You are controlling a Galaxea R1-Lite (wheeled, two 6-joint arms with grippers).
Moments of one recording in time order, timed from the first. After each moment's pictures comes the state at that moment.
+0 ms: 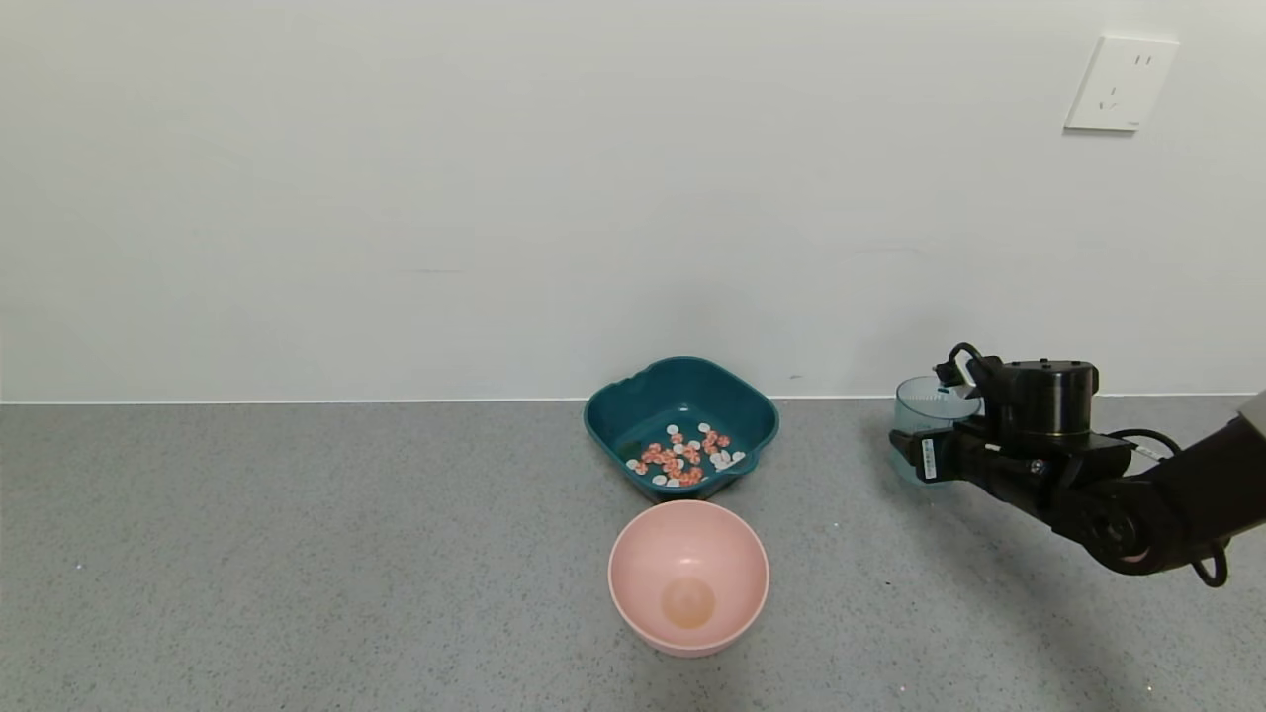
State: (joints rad) left arm 0.00 0.00 0.00 0.00 -0.02 0.04; right arm 0.16 2.08 -0.91 -0.76 -0.16 -0.06
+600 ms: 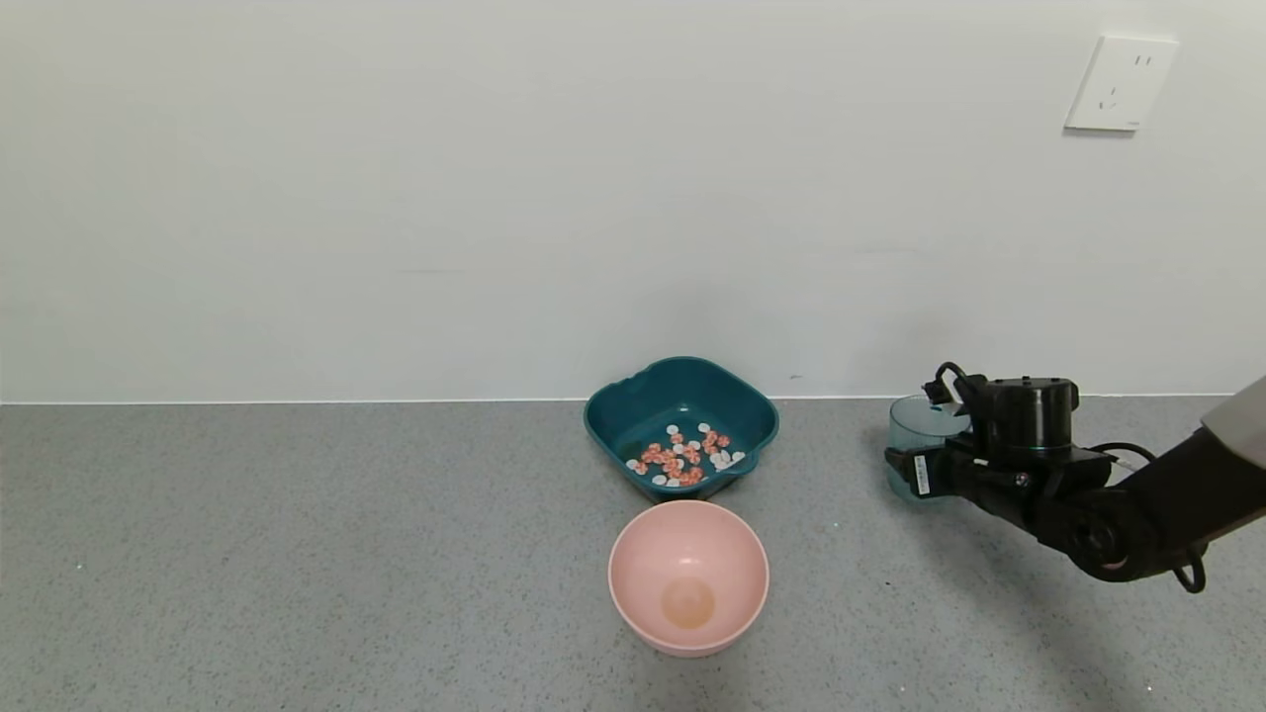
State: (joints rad) left arm 0.00 0.00 0.00 0.00 -0.02 0.04; right arm 0.16 2.13 -0.91 -0.76 -0.17 -0.06
